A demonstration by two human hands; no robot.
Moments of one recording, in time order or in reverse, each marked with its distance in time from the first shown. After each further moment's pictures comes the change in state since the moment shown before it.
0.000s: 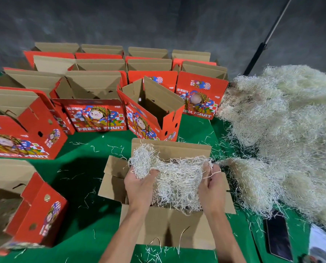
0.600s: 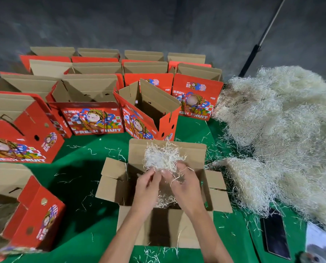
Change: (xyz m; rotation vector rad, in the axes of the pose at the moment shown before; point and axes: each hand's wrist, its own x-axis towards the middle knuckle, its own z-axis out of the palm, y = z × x) left_hand -0.007 -0.007 0.003 0.241 -0.324 -0.019; right_hand -0.014 -0.015 0.033 -0.102 -0.270 -0.099
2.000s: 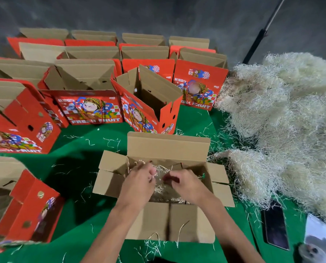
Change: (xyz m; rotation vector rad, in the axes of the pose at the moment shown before) left_hand 0.005 0.015 -0.029 0.937 -0.070 0.293; right_hand 0.025 0.033 -0.006 -0.261 -0.580 0.028
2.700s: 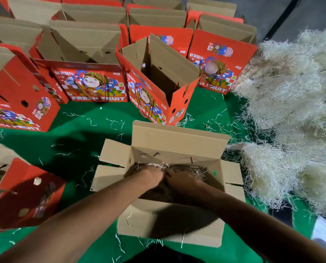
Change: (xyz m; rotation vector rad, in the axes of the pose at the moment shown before) left_hand 0.079 -0.054 0.097 0.791 -0.861 0.228; right_hand 0.070 0.064 0.071 -0.912 -0.498 -0.220
